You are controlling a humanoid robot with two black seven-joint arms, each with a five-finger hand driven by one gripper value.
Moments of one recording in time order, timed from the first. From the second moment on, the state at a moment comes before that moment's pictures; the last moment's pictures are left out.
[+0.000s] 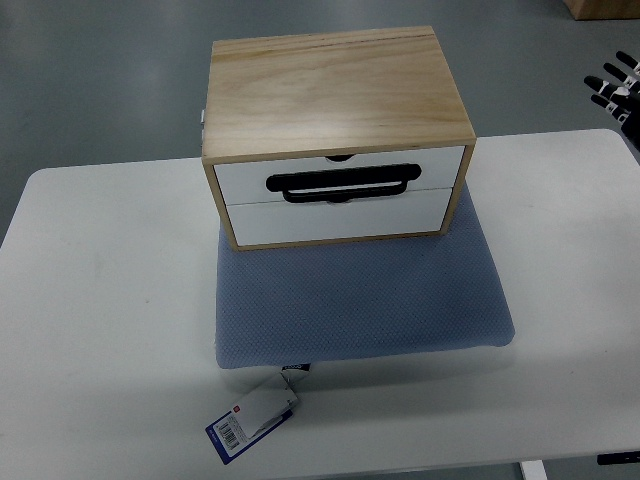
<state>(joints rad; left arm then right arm) -0.01 0.00 -0.08 -0.15 0.00 -0.02 0.08 0.59 -0.51 1.28 0.81 -0.46 0.16 0.04</state>
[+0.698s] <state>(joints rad) -0.01 0.00 -0.08 -0.15 0.00 -0.02 0.08 0.98 -0.97 0.70 1.09 -0.07 0.43 0.04</state>
